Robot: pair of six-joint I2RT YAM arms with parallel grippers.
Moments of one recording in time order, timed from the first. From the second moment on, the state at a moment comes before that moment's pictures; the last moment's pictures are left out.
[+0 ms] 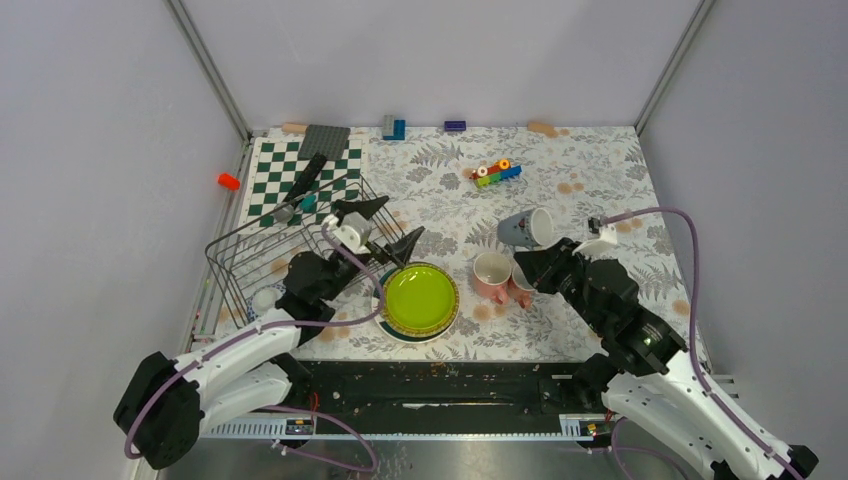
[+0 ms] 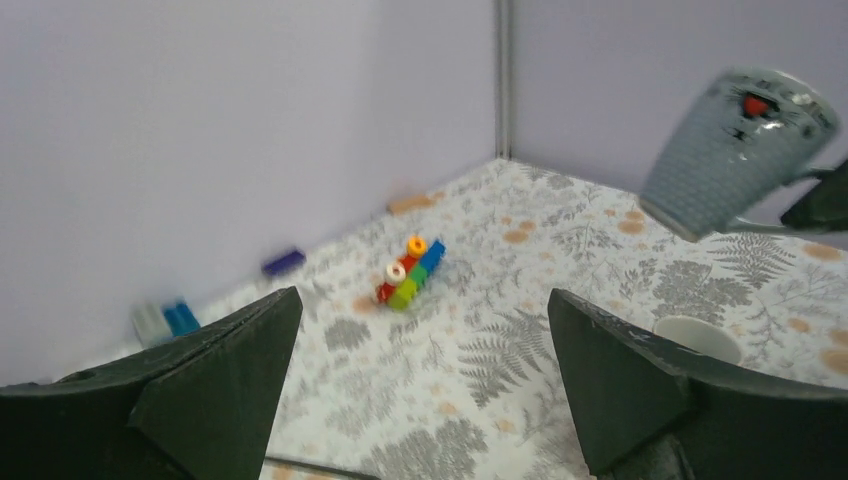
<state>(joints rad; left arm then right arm) -0.68 0.97 0.40 0.92 0.15 0.11 0.70 0.53 0.65 -0.32 0.18 0.80</state>
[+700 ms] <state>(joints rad) -0.68 0.87 0.53 0.40 -0.26 -0.20 0.70 0.50 0.58 -0.94 0.59 0.91</state>
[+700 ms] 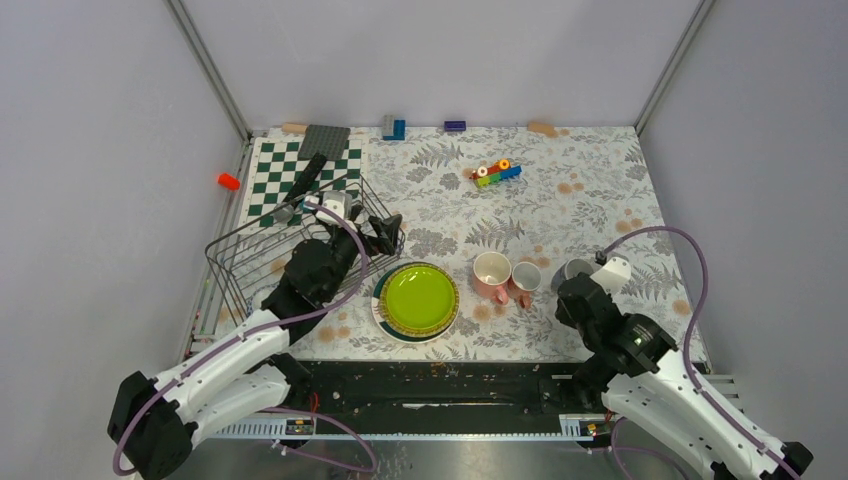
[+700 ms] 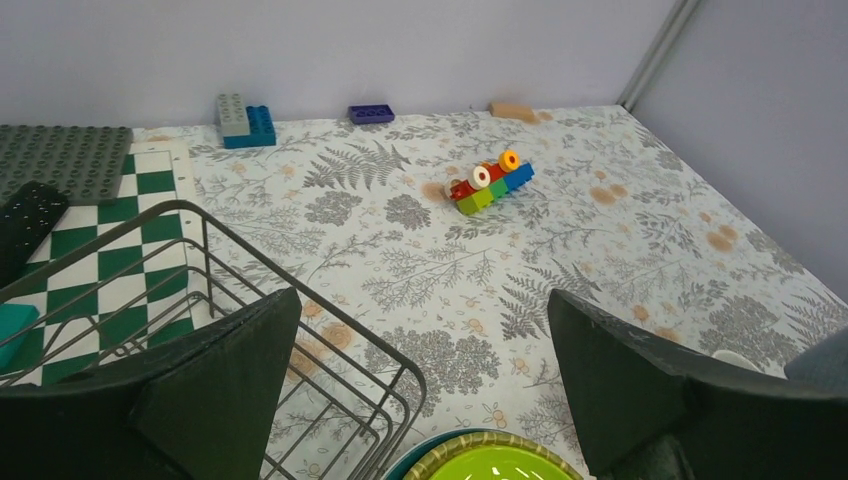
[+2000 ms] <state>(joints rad) -0.68 0.81 0.50 0.33 -0.34 -0.19 0.67 0.86 0.40 -0.54 0.57 0.87</state>
